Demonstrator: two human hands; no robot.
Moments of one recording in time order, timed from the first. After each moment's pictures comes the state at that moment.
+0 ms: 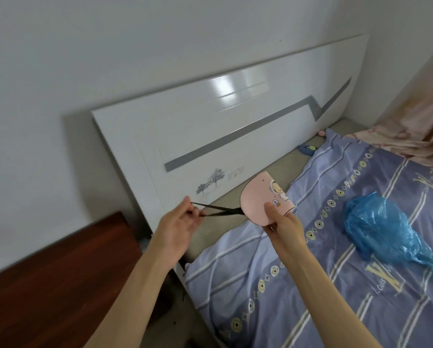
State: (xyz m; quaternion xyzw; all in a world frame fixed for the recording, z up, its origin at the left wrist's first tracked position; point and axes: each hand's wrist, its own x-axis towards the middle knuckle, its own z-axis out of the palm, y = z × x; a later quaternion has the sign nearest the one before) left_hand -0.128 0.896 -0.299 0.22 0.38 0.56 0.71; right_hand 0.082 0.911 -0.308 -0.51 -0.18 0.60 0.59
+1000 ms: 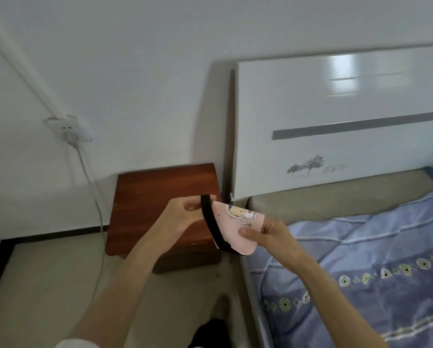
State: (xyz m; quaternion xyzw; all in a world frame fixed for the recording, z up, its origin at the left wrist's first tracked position) left_hand -0.260 0.743 -0.314 0.36 0.64 0.49 0.47; right_hand -0.062 0.829 -0.347 -0.37 -0.59 0.70 0.16
